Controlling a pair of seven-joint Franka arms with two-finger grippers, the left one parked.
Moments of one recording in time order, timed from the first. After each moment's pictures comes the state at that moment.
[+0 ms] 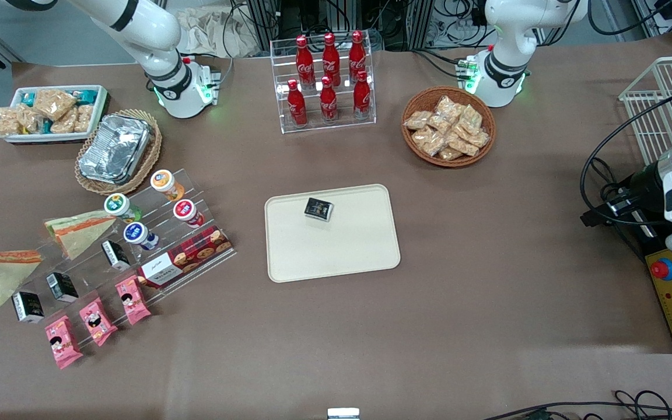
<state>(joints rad) -0.47 0.38 0.05 -1.56 -0.03 2.00 0.27</state>
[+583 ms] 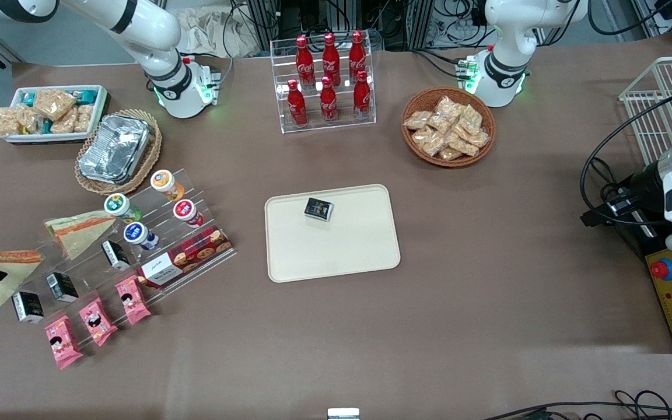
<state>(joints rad) -0.48 0.44 0.05 -1.56 -0.03 2.03 0.25</state>
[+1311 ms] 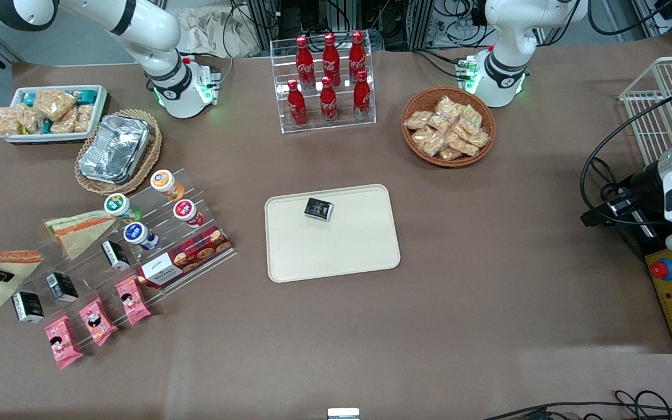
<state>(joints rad) -0.49 0.48 0.05 -1.57 -0.03 2.07 0.23</state>
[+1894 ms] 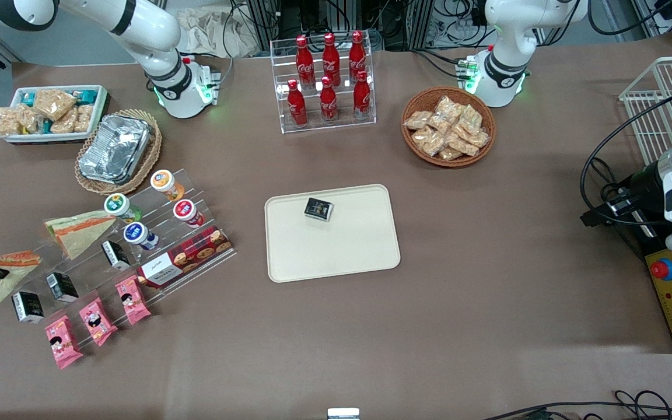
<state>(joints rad) -0.49 0.47 0.06 -1.56 -0.01 2.08 0.23</state>
